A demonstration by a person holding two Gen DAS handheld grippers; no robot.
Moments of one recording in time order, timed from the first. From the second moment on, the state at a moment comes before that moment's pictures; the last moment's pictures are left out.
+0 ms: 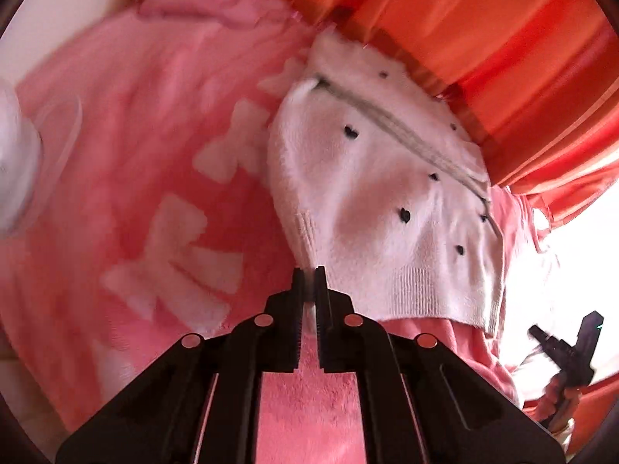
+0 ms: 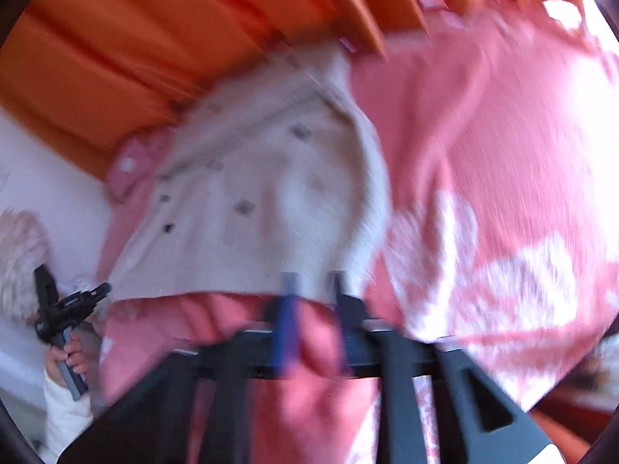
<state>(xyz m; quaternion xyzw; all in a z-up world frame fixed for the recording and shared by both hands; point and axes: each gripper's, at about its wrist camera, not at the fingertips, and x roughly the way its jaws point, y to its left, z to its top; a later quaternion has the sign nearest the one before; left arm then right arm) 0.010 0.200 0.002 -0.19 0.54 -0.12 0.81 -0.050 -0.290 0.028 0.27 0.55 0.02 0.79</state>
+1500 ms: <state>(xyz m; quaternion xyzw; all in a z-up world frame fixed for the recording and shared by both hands) 0.108 0.165 0.068 -0.20 0.40 -0.12 0.88 0.051 -0.345 0.056 0.35 0.34 0.00 0.87</state>
